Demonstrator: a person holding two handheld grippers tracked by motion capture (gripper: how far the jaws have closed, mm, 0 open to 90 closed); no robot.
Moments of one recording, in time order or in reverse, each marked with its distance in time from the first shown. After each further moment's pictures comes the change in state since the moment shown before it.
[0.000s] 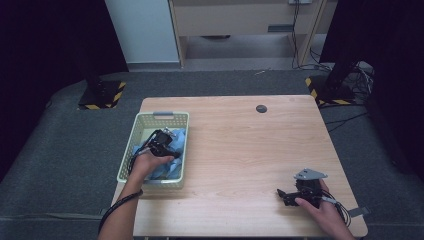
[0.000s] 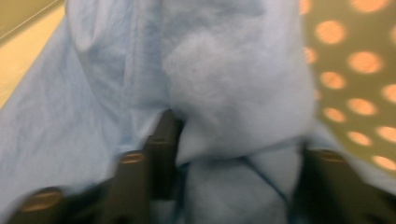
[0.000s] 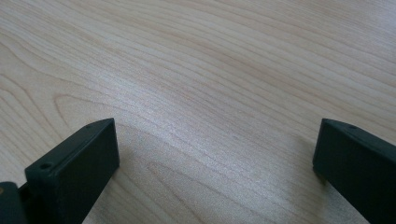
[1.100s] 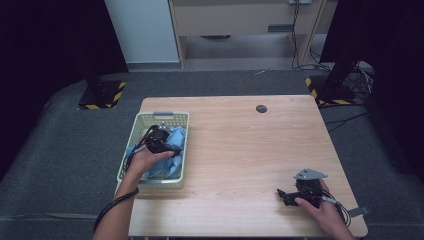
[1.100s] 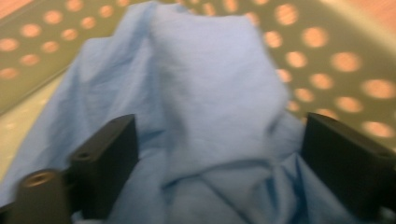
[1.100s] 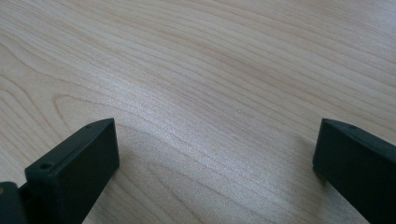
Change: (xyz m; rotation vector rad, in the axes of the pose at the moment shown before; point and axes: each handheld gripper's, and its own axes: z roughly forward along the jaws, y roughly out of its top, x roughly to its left) left arm 0.006 0.006 -0.016 -0.096 0.022 0.025; right arm 0.000 0.000 0.000 0.000 -0.001 0.000
